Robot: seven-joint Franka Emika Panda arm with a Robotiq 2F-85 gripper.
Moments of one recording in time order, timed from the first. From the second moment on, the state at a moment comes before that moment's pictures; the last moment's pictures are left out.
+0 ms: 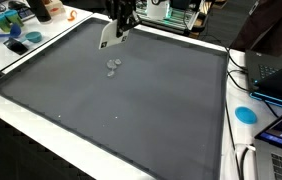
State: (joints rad) arm 0.23 0.30 0.01 -1.80 -0.30 1.96 0.63
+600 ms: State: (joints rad) arm 0.31 0.40 0.03 -1.74 -0.48 1.91 0.64
